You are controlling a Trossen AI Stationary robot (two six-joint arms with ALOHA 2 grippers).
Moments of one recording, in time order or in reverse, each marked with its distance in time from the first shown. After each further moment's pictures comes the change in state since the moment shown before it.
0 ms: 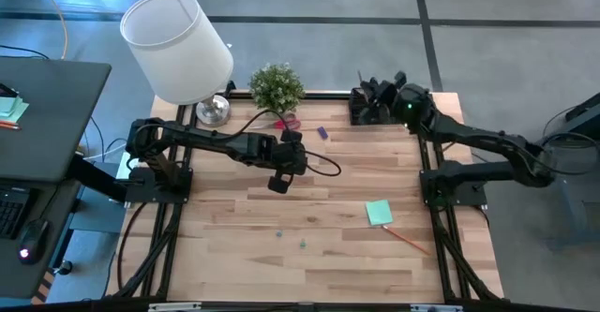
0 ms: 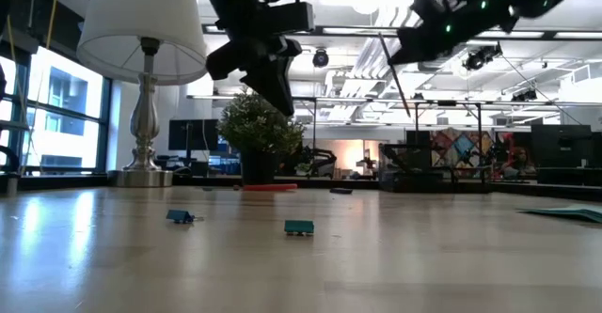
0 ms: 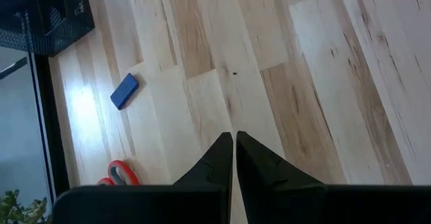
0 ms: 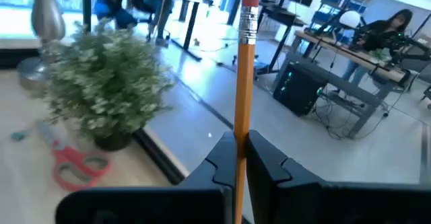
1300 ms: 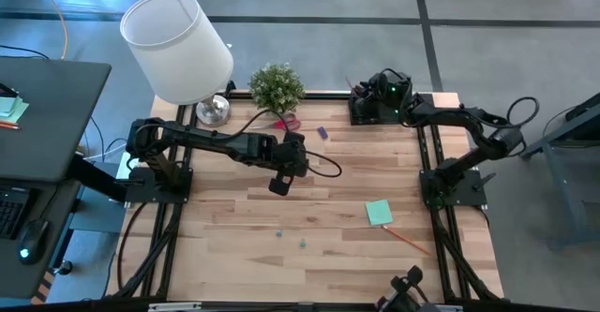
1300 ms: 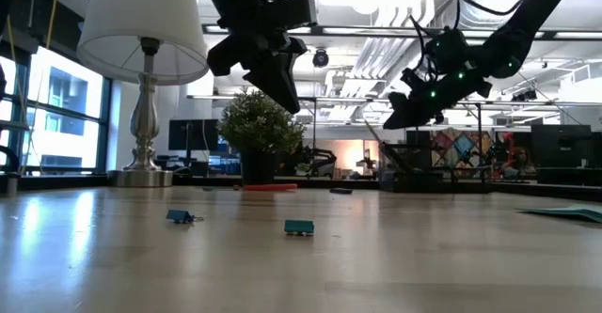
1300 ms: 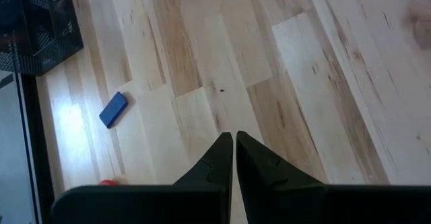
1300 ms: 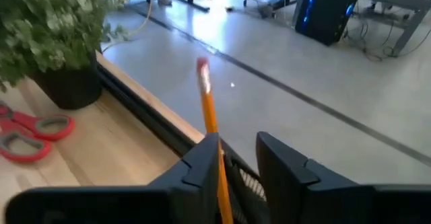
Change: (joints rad) left arm 0.000 0.001 0.000 0.025 0.060 0.016; right arm -0.286 0.386 -0.025 0.228 -0.300 0.185
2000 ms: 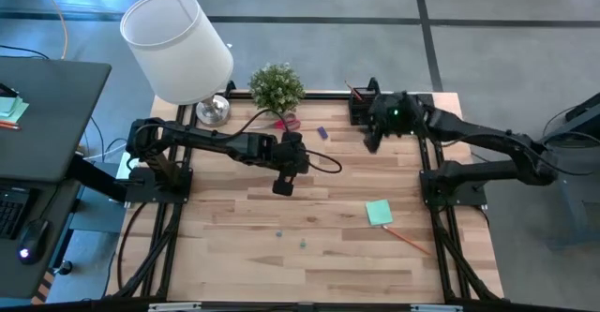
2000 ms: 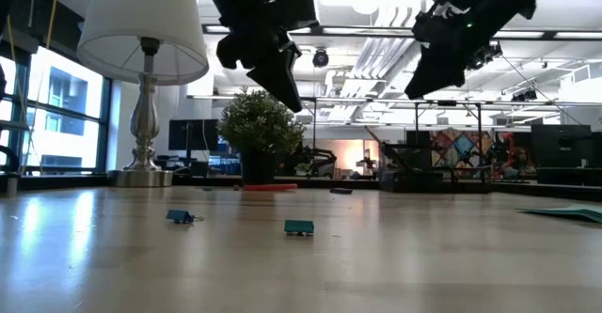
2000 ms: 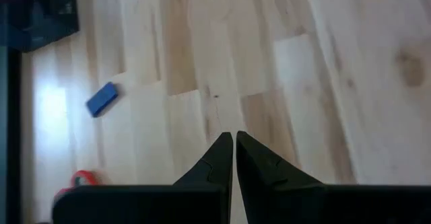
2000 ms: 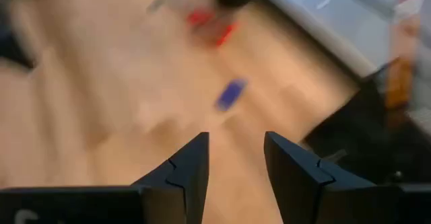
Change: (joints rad) left arm 0.001 0.000 0.000 0.016 0.035 -0.163; right arm 0.417 -0.417 0.147 -0.964 0.012 0.167
